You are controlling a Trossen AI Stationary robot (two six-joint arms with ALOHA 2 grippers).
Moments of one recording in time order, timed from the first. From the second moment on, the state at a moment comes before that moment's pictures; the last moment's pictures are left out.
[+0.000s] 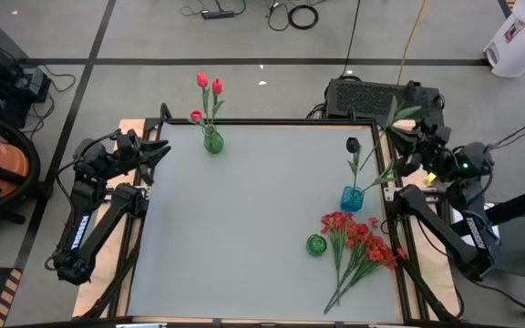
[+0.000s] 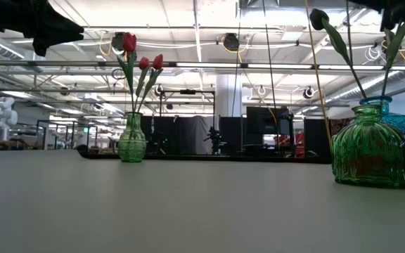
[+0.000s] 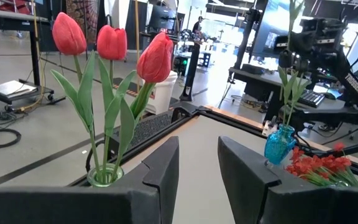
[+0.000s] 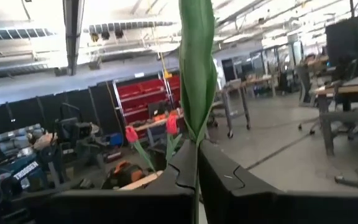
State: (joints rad) left arm 1.19 0.11 0.48 -0.41 0.74 -0.15; right arm -1.02 0.17 0.65 -0.22 -0.46 0.36
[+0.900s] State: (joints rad) left arm 1.20 0.11 0.48 -0.41 0.74 -0.15; right arm -1.02 0.28 0.80 -0.40 -0.84 0.29
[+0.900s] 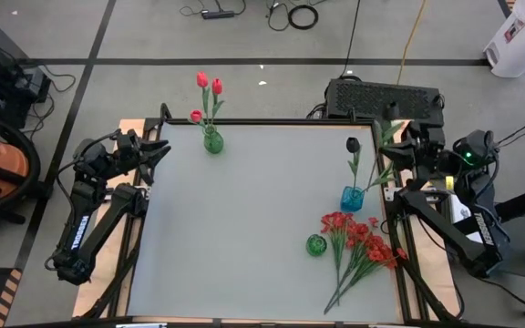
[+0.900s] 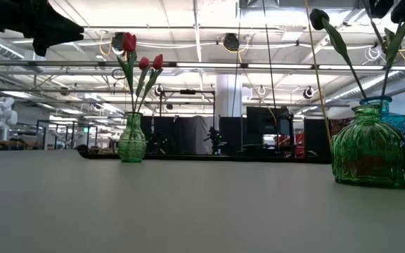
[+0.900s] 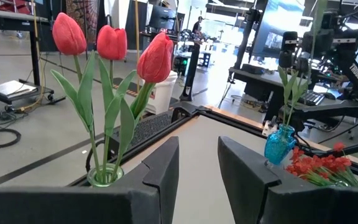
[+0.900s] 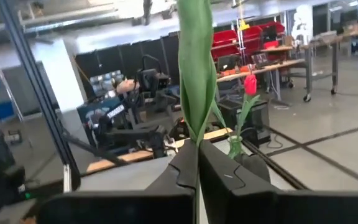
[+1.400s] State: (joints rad) left arm 1.20 0.11 0.48 -0.41 0.74 -0.15; right arm -1.02 0.14 0.80 -0.54 -0.83 0.20
